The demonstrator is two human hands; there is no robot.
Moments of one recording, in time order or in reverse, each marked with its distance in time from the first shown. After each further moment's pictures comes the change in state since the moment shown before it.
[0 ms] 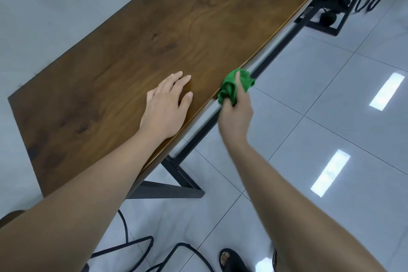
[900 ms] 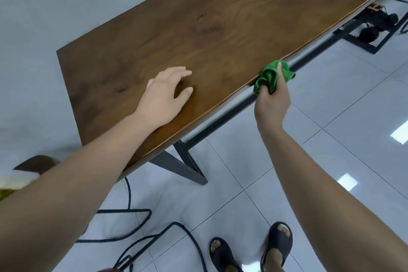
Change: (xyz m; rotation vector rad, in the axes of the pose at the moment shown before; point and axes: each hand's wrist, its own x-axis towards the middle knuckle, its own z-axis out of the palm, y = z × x) left_hand -0.077 -0.057 -0.053 -0.115 0.018 -0.115; right_hand -0.003 -0.009 -0.011 -0.101 -0.041 -0.019
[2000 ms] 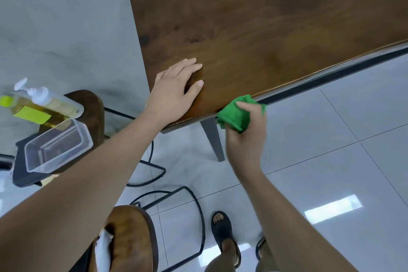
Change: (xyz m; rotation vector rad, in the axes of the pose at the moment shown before) left_hand -0.143 -0.109 -0.008 -0.004 0.103 -0.227; right_hand -0.232 0.029 0.076 0.025 -0.375 -0.408
